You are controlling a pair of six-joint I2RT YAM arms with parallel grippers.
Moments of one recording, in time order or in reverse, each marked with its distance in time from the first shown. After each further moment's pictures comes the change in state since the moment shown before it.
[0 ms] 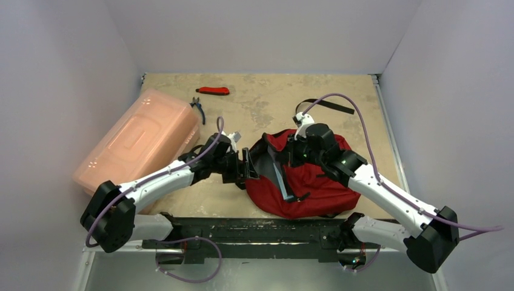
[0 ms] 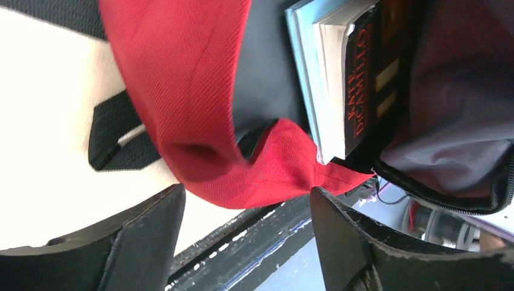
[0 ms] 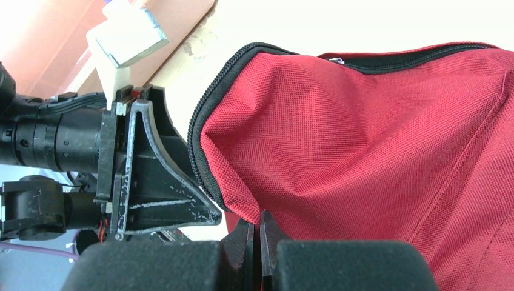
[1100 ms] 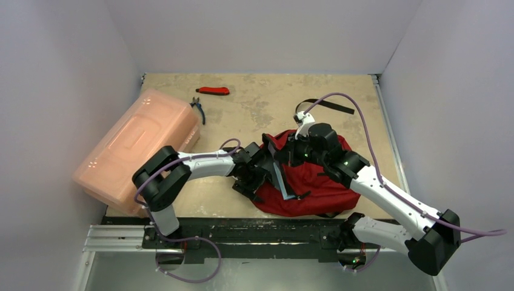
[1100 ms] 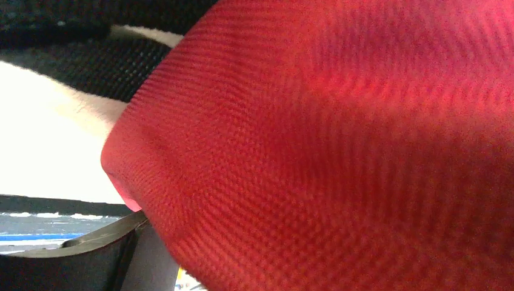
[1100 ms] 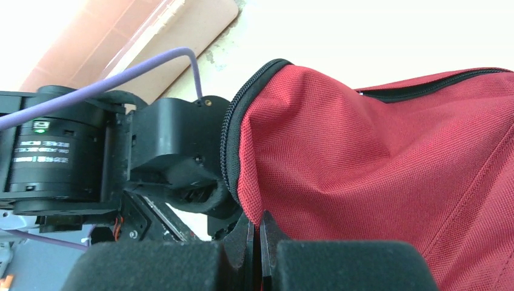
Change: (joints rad) left arm -0.196 0.447 0.248 -0.257 -0.090 -1.088; right arm 0.000 -0.024 0.000 0.035 -0.042 -0.005
